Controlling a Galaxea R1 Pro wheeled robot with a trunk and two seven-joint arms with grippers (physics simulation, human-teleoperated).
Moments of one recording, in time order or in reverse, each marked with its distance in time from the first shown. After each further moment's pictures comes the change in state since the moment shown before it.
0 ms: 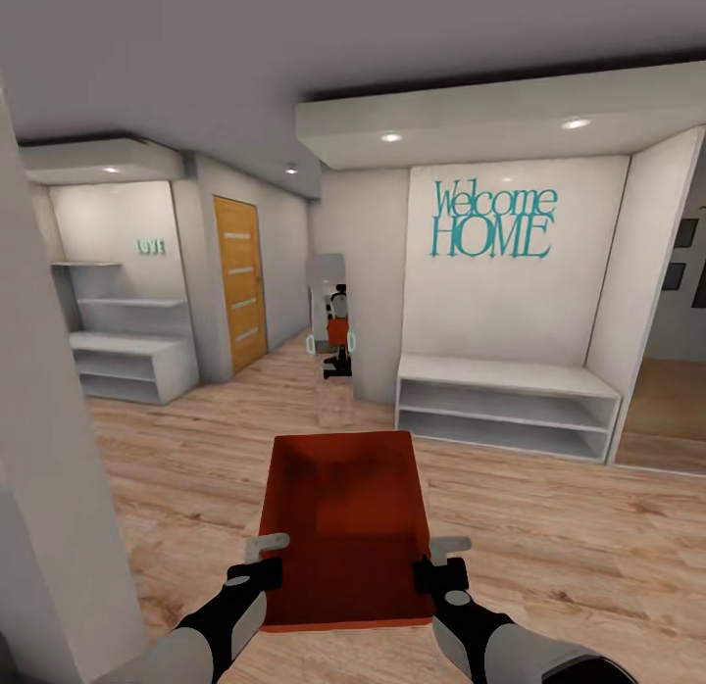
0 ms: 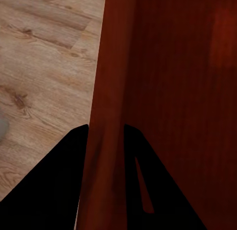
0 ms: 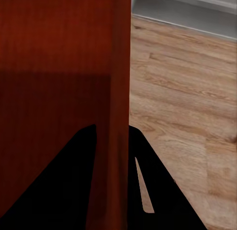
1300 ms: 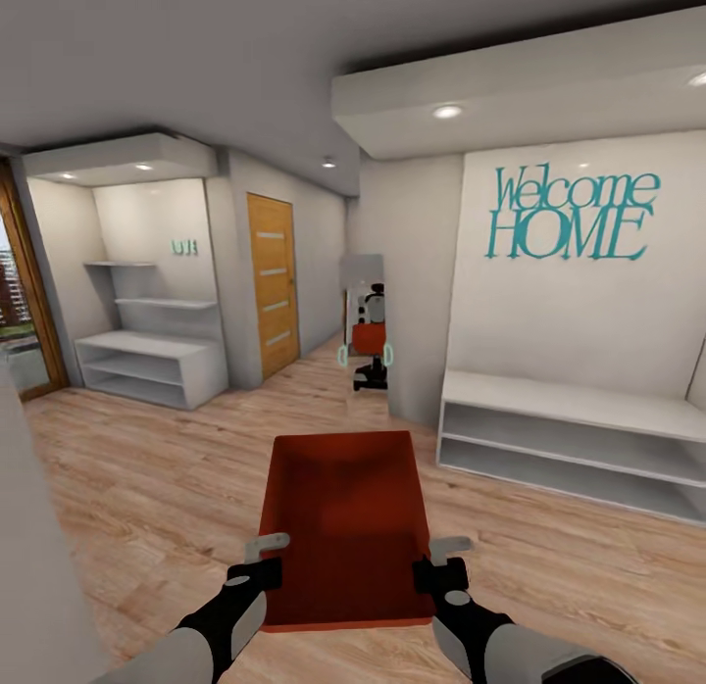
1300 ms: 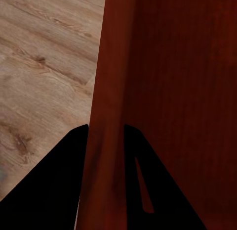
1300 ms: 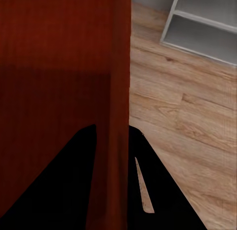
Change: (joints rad) left arm 0.000 0.000 0.000 0.000 -0.001 0.000 0.000; right arm 0.001 0.000 0.000 -0.001 0.000 0.000 0.000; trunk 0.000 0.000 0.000
